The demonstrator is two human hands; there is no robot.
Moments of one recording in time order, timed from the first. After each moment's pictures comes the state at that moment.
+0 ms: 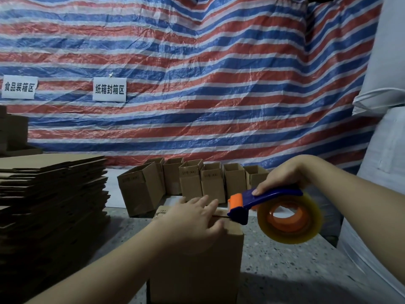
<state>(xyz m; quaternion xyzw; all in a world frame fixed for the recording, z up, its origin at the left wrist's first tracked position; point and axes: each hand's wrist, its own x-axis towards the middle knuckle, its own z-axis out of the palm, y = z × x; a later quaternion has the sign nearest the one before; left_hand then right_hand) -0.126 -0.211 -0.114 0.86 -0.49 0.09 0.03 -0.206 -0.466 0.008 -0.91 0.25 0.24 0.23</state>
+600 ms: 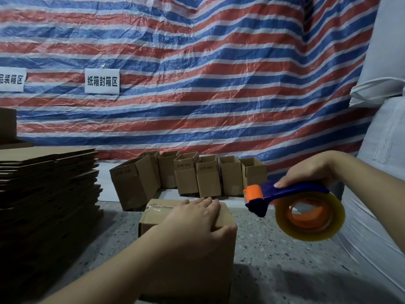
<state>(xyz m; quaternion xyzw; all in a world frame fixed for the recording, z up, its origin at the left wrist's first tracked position) -0.137 -0.229 -0.131 0.85 -0.51 0.09 0.05 -0.247 -0.509 0.002 -0.90 0.26 0.23 0.27</state>
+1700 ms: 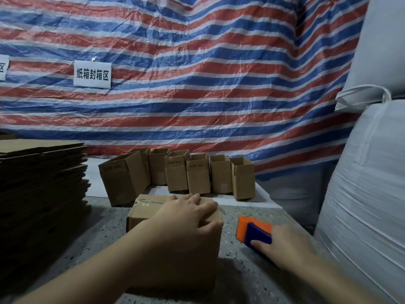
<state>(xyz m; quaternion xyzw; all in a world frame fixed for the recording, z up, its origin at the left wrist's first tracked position) -0.143 -0.228 -0.128 0.85 -0.52 0.09 0.04 -0.282 -0.465 -0.178 -0.94 0.33 -0.09 -0.07</state>
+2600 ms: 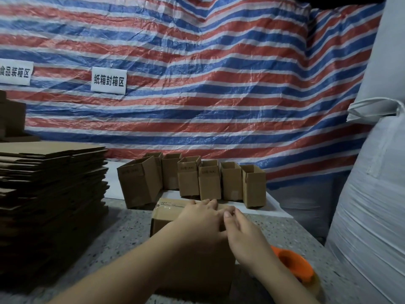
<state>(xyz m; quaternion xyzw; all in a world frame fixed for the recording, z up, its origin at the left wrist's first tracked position) -0.143 -0.234 -0.127 0.85 -0.51 0.10 0.01 -0.237 -0.340 -0.157 -0.89 0.22 -0.21 0.33</state>
